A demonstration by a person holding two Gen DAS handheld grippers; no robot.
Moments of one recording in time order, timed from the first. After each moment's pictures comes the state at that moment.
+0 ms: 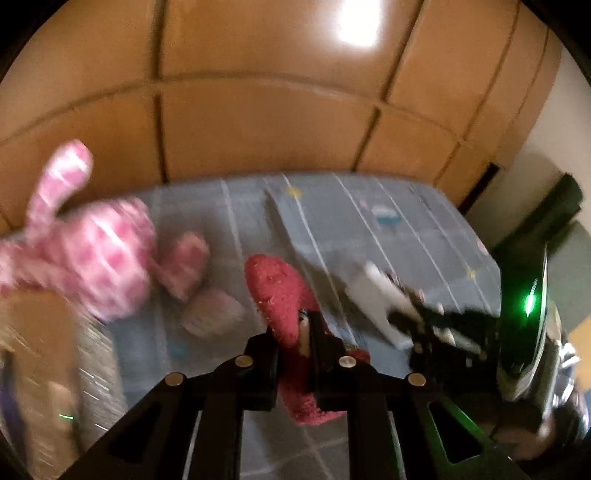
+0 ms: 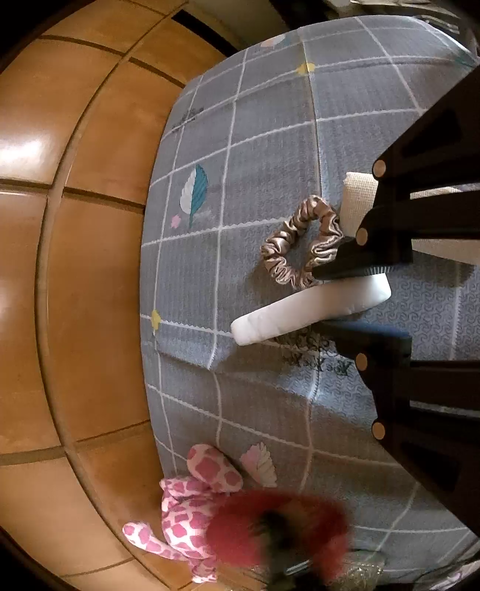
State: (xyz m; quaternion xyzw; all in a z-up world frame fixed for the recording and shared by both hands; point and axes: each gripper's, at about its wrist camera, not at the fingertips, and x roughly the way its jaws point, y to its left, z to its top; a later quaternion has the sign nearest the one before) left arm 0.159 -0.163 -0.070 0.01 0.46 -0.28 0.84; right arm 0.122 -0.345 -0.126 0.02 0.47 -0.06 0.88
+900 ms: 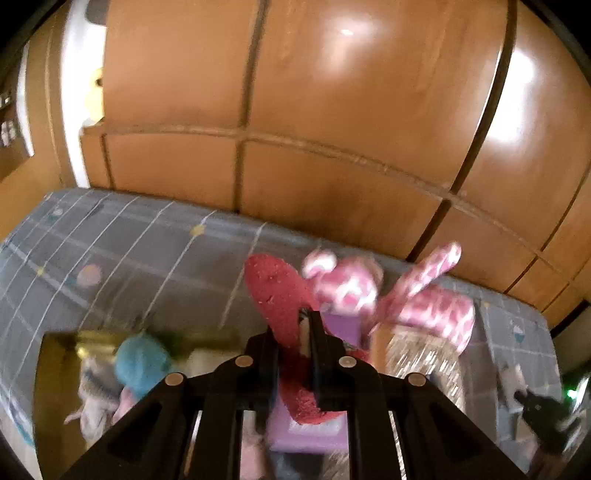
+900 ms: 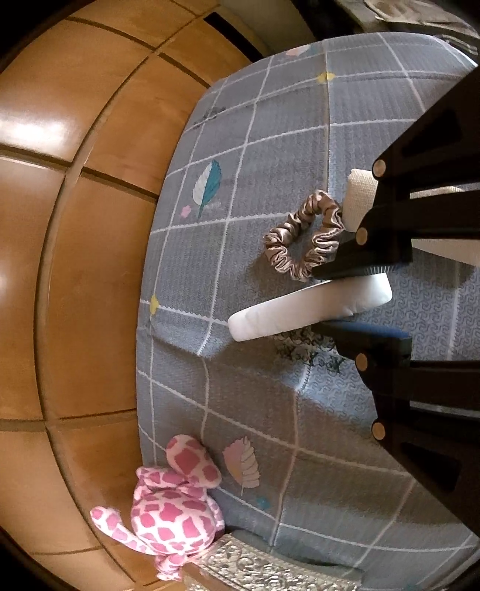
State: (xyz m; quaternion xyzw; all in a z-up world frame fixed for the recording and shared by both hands) left arm 0.191 0.145 -0.016 -0.10 0.39 -0.01 0.92; right arm 0.120 -0.326 -0.128 -0.04 0.47 -0.06 0.88
